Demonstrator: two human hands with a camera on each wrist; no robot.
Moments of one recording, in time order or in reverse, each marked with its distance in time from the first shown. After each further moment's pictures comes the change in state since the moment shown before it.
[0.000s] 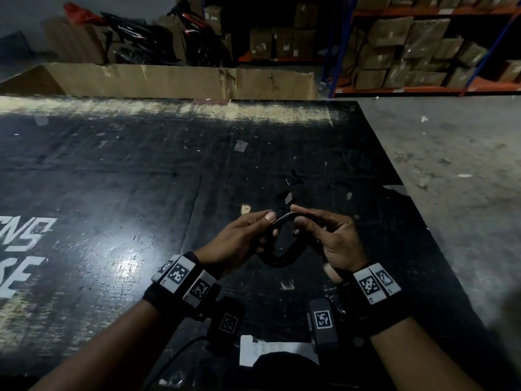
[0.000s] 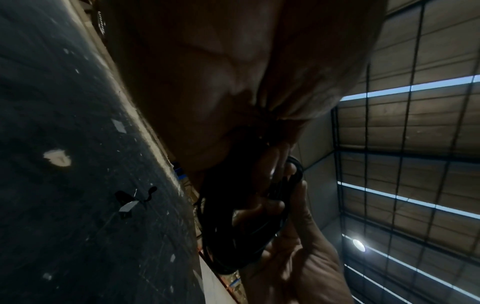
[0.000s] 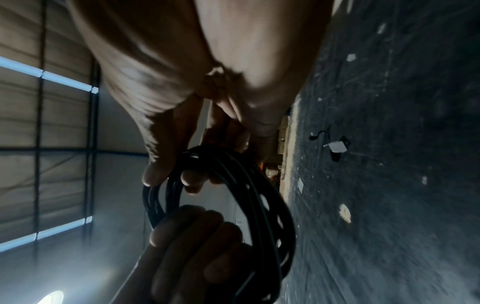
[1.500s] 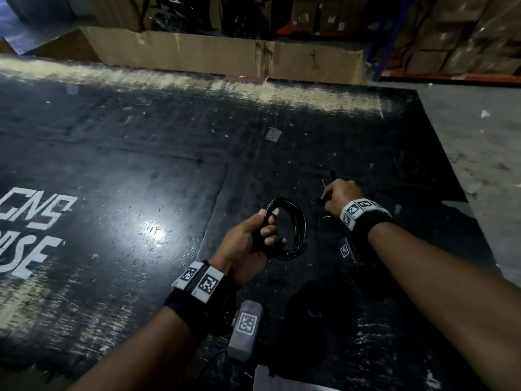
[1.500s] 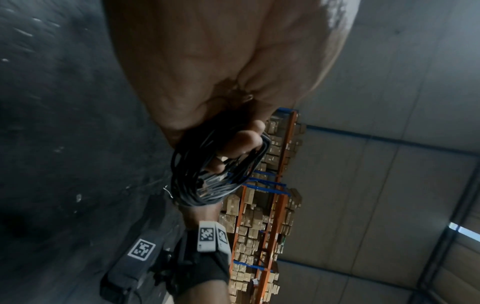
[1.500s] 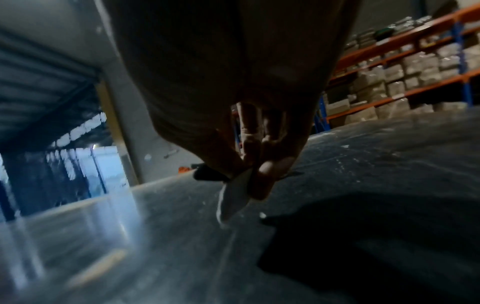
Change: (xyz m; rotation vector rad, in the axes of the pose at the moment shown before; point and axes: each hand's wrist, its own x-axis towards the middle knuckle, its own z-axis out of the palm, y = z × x) left_hand 0.039 -0.038 -0.059 -0.694 0.498 -0.115; right_hand 0.199 0.097 -0.031 -1.520 -0.166 0.381
